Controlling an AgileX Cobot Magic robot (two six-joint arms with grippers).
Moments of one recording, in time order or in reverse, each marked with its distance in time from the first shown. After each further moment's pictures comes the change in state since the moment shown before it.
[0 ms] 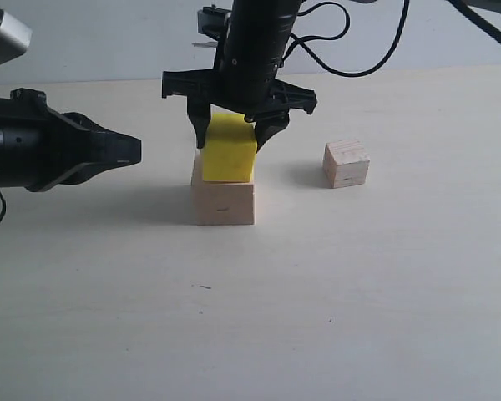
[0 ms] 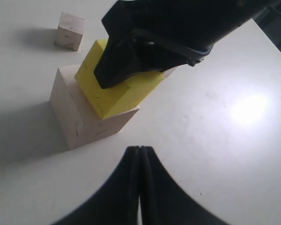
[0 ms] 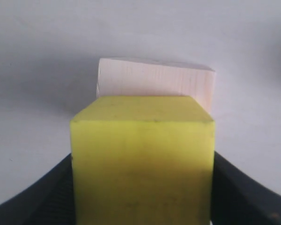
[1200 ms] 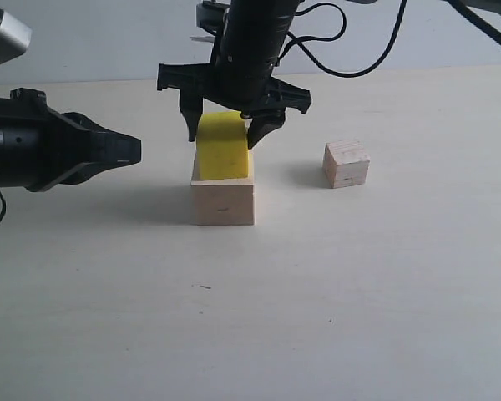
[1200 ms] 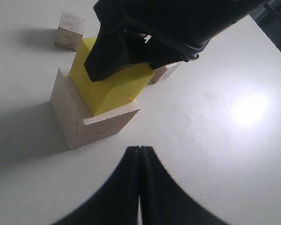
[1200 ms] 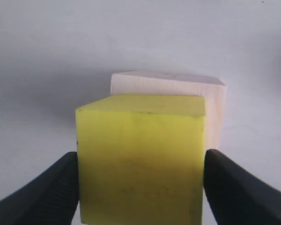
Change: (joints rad) left arm 0.000 0.000 0.000 0.000 0.000 0.000; right arm 0.000 0.002 0.000 0.008 -0.048 0.029
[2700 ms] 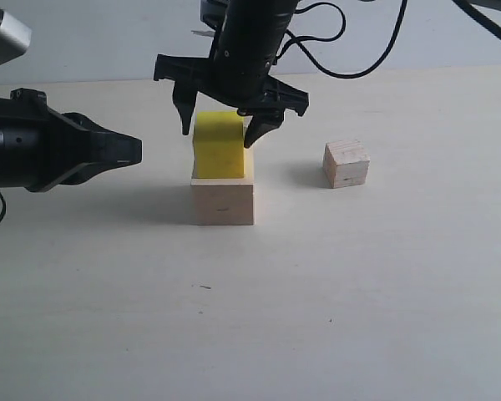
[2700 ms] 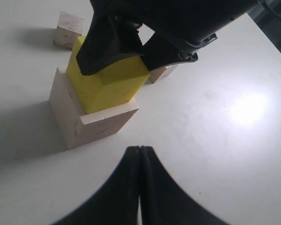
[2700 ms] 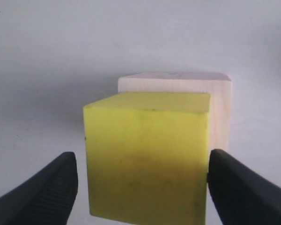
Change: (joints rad) left arm 0.000 0.000 0.000 0.000 -0.004 0.000; right arm 0.000 -0.007 0.000 0.019 -0.015 0.079
